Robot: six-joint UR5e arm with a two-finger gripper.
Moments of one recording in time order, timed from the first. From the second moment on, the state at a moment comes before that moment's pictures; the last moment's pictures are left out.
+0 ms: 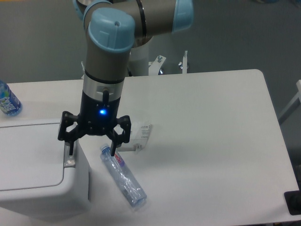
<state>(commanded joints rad) 2.22 -1.87 -1.36 -1.08 1.23 0.04</state>
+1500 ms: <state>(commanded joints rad) 2.21 -1.88 -1.37 -1.08 1.24 0.04</state>
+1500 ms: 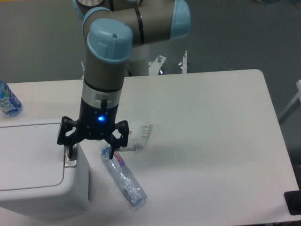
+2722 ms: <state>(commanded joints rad) 2.31 -1.83 -1.30 -1.00 1.37 0.19</state>
